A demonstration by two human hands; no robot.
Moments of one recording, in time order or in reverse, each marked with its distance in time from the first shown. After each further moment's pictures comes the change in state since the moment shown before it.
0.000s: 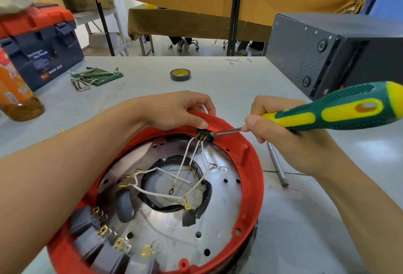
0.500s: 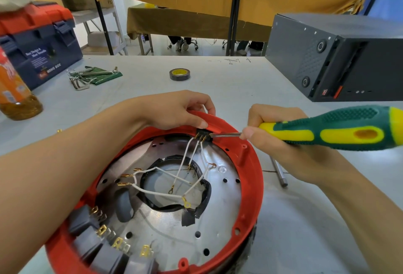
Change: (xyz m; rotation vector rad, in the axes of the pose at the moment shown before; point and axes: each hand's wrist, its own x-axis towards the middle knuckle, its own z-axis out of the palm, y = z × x) left_hand -0.001 0.004 0.000 0.010 0.006 0.001; right_hand -0.004 0.008 0.001 -0.024 -0.063 -0.059
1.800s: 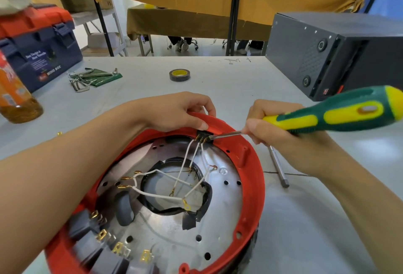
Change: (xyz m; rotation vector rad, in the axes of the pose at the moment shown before) left_hand 0.000 0.000 0.000 0.031 0.012 -0.009; right_hand 0.013 0.003 -0.002 0.020 -0.024 0.174
